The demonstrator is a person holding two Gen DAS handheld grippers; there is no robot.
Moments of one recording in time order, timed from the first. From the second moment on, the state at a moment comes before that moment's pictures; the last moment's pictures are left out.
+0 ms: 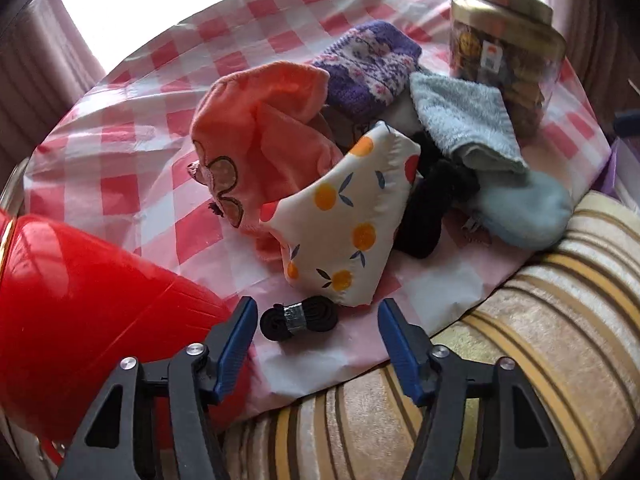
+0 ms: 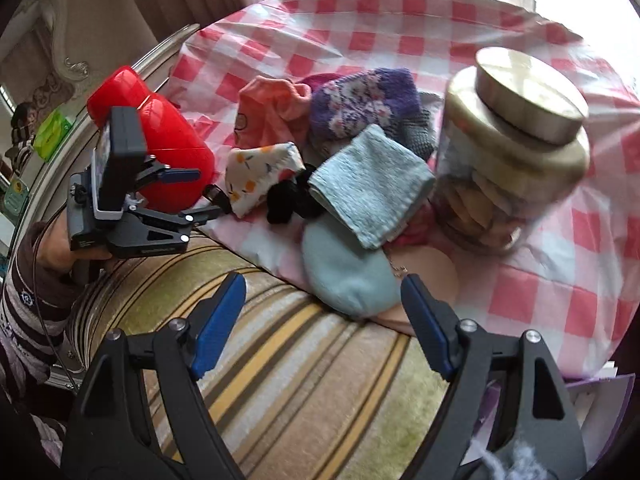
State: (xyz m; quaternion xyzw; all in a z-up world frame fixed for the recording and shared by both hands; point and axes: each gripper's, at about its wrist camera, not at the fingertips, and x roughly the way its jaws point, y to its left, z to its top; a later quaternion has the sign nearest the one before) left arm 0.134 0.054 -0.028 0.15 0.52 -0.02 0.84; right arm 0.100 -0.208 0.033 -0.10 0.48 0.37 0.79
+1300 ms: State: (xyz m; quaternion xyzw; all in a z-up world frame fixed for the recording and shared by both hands) left arm 0.118 0.110 -0.035 0.00 0.51 -0.08 0.86; right arm 0.149 -0.015 -0.032 -0.31 0.38 0.47 0.73
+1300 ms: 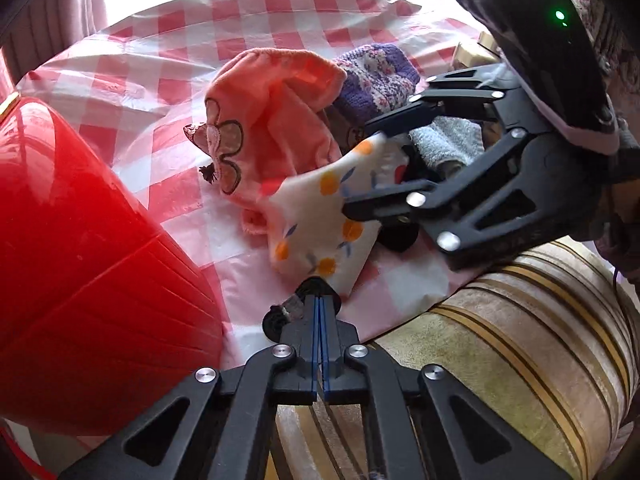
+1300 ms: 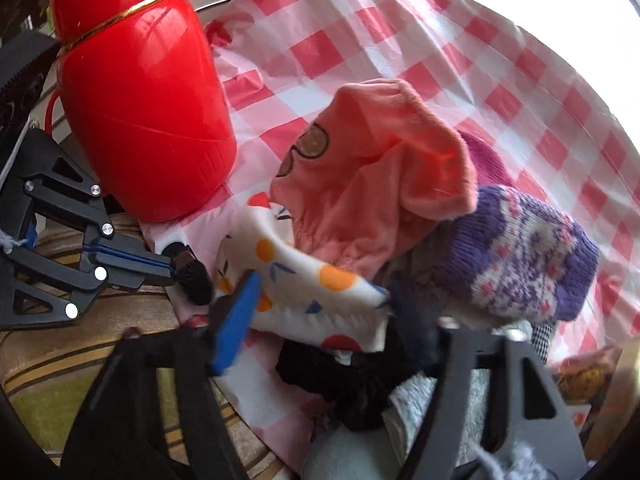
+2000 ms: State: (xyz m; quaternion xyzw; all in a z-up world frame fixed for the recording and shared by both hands) left arm 0.083 0.131 -0.043 -0.20 0.54 0.01 0.81; right arm 0.142 -0.063 -0.030 -0.27 0.44 0.44 0.73
